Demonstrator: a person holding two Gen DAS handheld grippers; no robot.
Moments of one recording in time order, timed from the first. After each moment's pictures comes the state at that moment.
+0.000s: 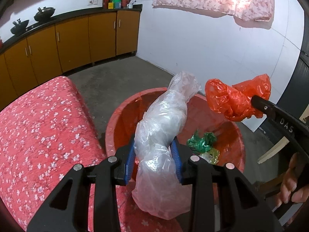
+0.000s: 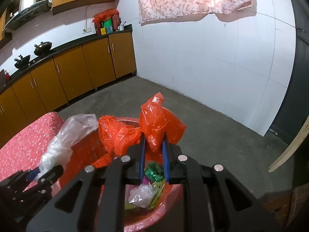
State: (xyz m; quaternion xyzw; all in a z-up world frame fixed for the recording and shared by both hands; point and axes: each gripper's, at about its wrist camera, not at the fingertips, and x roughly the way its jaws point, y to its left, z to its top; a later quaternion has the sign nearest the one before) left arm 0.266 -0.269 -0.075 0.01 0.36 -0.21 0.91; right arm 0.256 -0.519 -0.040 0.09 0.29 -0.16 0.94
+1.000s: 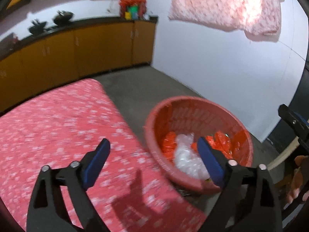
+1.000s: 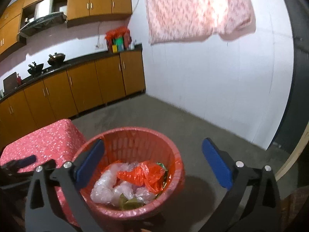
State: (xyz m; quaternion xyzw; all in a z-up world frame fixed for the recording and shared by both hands) left arm 0.224 -0.198 -0.053 0.00 0.31 -0.15 0.94; right arm 0.185 -0.500 -0.015 0.06 0.21 -0.13 0.97
